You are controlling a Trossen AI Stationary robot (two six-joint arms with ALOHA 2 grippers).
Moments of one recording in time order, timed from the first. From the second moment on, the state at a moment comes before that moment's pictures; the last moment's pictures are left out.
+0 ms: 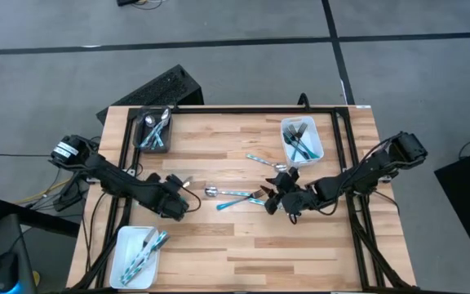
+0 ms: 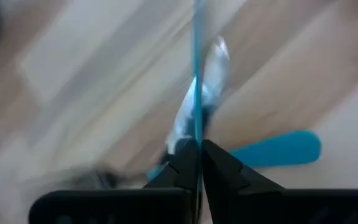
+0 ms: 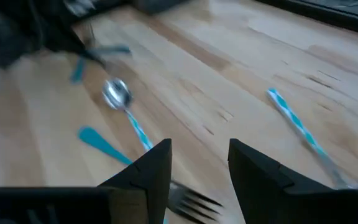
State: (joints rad) left arm -0.39 1.46 0.67 -0.79 -0.49 -1.19; right arm 0.36 1.48 0.65 0.15 0.78 0.71
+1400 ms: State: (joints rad) left arm -0.40 1.46 0.79 -0.04 -0.45 -0.30; right arm 0.33 1.70 0.87 0.49 0.45 0.23
